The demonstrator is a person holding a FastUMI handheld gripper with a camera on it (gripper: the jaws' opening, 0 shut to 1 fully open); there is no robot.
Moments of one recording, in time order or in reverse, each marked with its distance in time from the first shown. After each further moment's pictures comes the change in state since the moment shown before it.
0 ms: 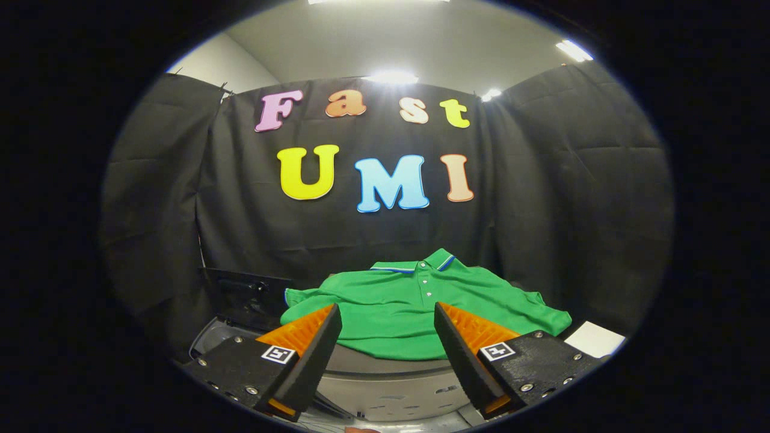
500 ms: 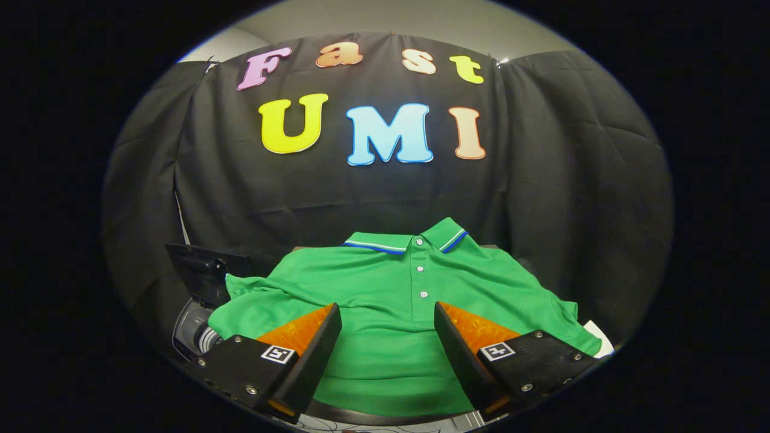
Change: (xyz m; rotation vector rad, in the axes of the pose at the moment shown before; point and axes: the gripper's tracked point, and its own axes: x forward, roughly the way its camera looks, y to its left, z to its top) arm 0.107 -0.027 -0.037 -0.004 0.244 0.026
